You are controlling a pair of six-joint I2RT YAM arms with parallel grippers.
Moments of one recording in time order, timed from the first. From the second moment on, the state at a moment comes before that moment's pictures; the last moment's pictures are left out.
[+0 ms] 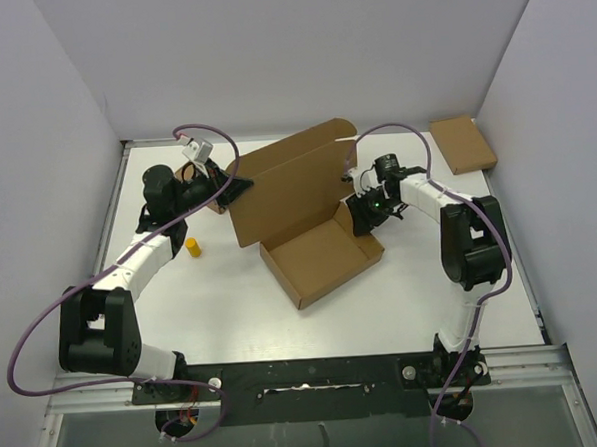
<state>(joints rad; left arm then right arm) -0.16 1.44 0.90 0.52 0.82 -0.35 0.22 1.92 1.33 -0.64 -0.46 -0.40</state>
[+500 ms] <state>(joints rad) -0.18 1.44 0.89 0.52 0.81 -0.36 0.28 1.89 1.29 -0.54 -0.20 -0.44</state>
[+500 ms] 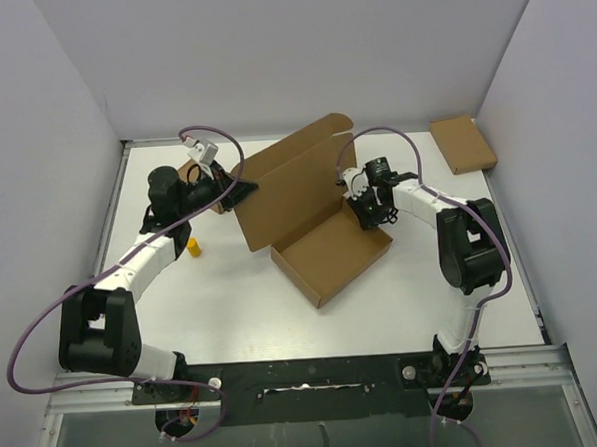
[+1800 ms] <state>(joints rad) -0.19 1.47 0.89 0.54 0.80 -0.34 -0.01 1.64 1.18 -0.55 -0.82 -0.53</state>
